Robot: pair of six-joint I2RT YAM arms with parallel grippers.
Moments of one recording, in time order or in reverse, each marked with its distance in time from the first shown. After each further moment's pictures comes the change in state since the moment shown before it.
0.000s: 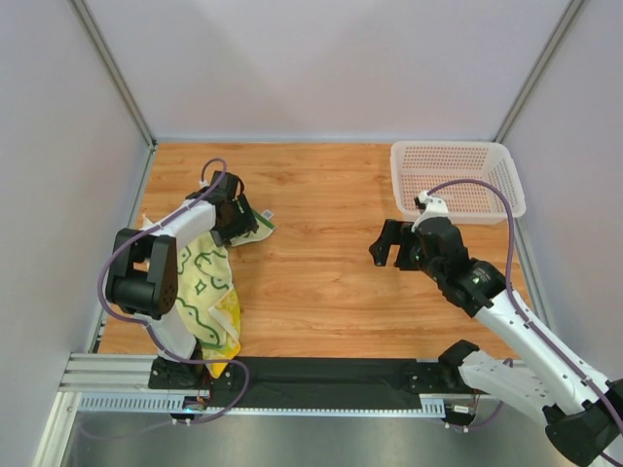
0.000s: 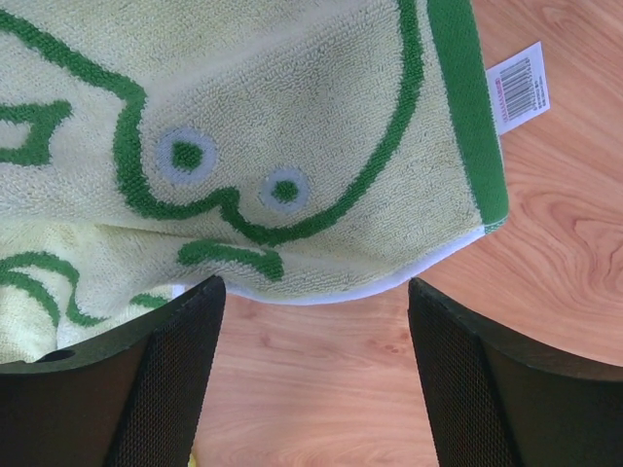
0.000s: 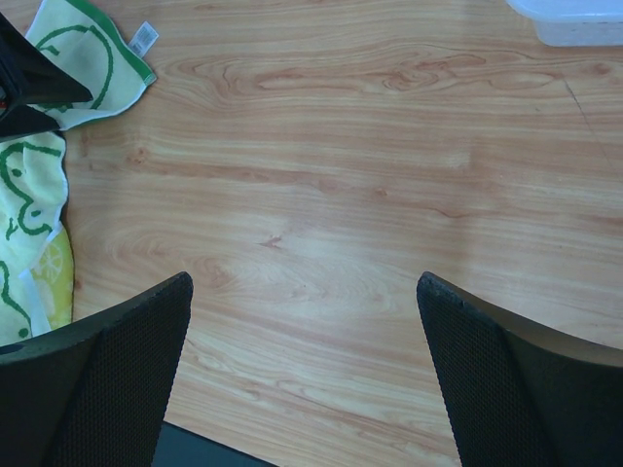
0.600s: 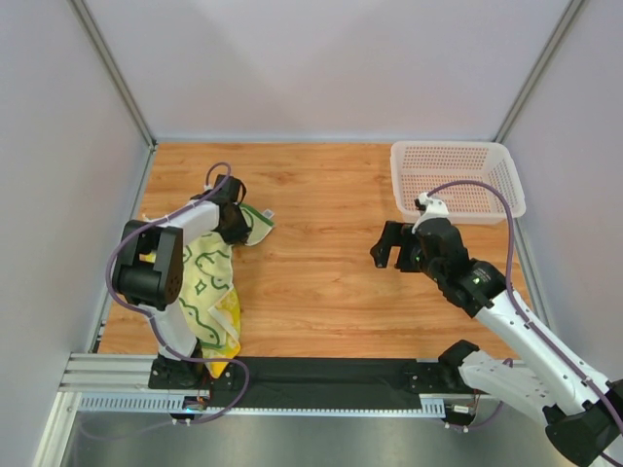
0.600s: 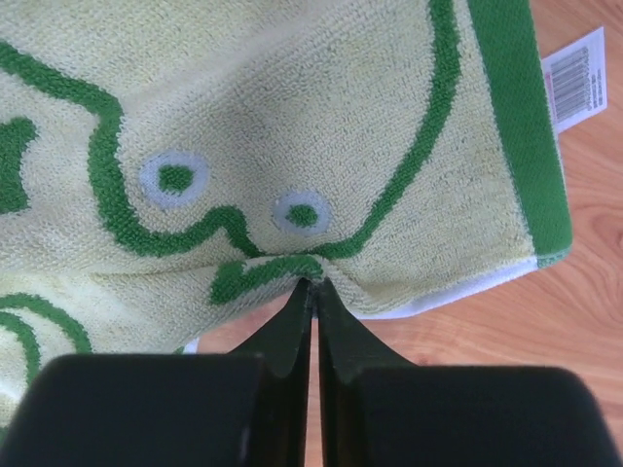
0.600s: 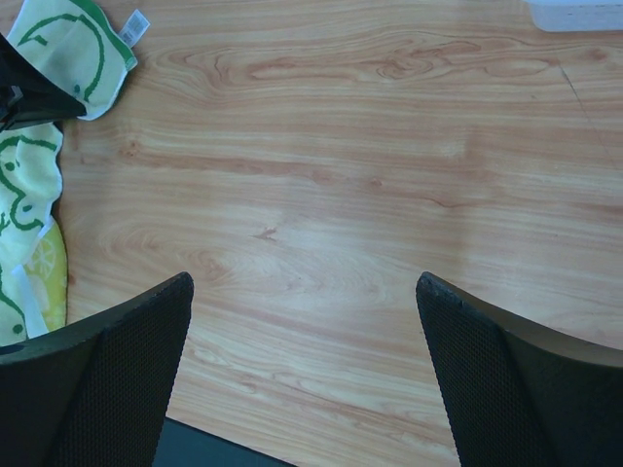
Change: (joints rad) left arm 0.000 0.073 -0.009 0.040 0.020 0.021; right arm 0.000 -0.003 0.000 -0.024 0.001 0.007
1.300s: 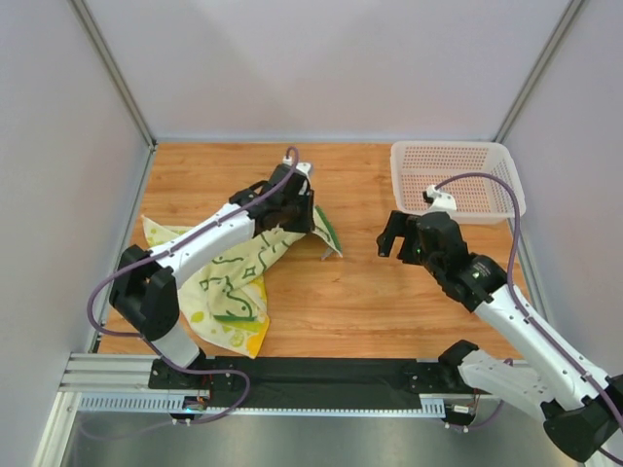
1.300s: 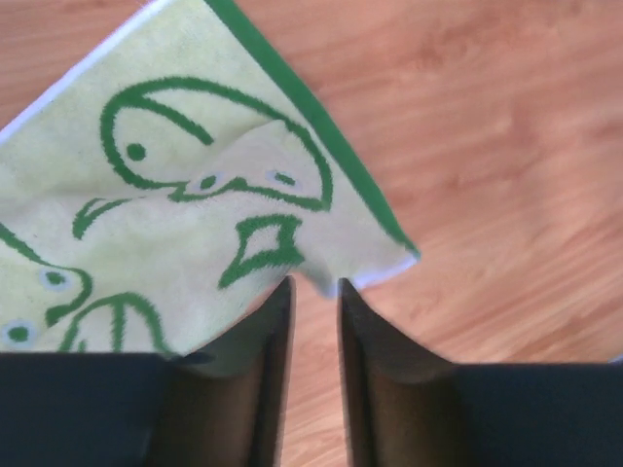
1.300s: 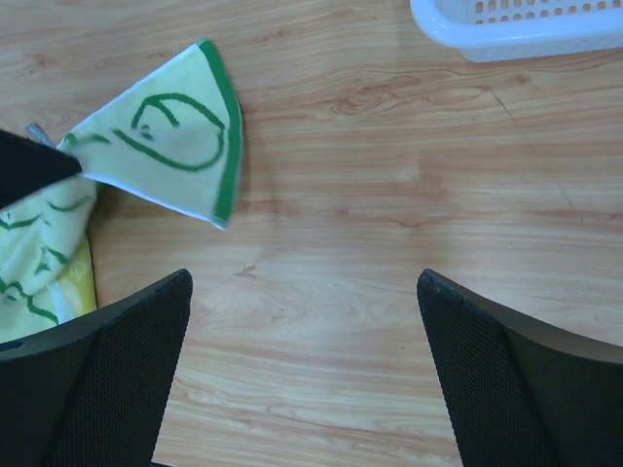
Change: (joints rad) left arm -0.440 -0.163 0.239 -0.063 0.055 0.162; right arm 0.000 0.036 0.055 -0.021 0.135 0.035
